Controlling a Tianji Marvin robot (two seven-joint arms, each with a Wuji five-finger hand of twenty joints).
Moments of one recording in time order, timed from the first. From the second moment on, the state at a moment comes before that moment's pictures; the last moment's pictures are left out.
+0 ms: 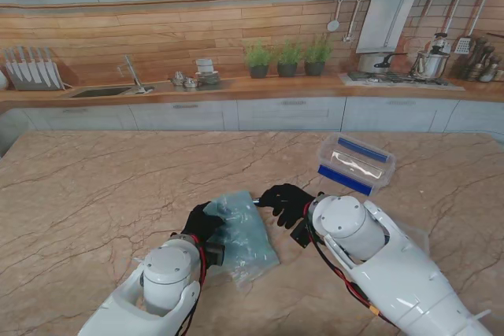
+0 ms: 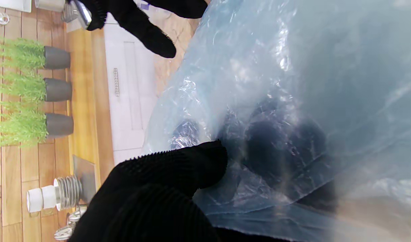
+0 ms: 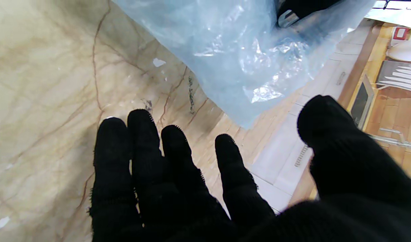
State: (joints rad) left arm 1.57 -1.33 -1.08 -1.61 -0.32 0.40 0.41; right arm -1.31 -1.13 1.00 -1.51 -0.05 0.48 0.25; left_hand 1.19 -0.35 0.83 -0.09 0.54 0.24 0.99 0.64 0.86 0.33 0.62 0.65 0.83 0.41 0.99 0.63 0.49 0.50 1.34 0.72; right_hand 0.55 -0.43 0.53 -0.05 0.43 0.19 0.33 0.53 0.52 0.43 0.66 0.34 0.61 0.38 0.51 0.42 0.32 0.38 1.05 0.53
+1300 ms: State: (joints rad) left arm 1.55 -1.37 -1.09 -1.55 -0.48 0.28 0.51; right arm -1.09 -1.30 0.80 -1.20 0.23 0.63 0.12; left_hand 1.24 -0.28 0.49 -0.12 0.47 0.18 0.98 0.50 0.79 0.30 0.55 0.68 0.67 0.39 0.90 0.64 0.28 0.43 1.26 0.69; right_hand 0.66 -0.71 0.95 -0.07 0.74 0.14 0.44 0.63 0.81 0.39 0.90 0.44 1.01 0.13 1.25 0.73 0.76 0.21 1.60 0.77
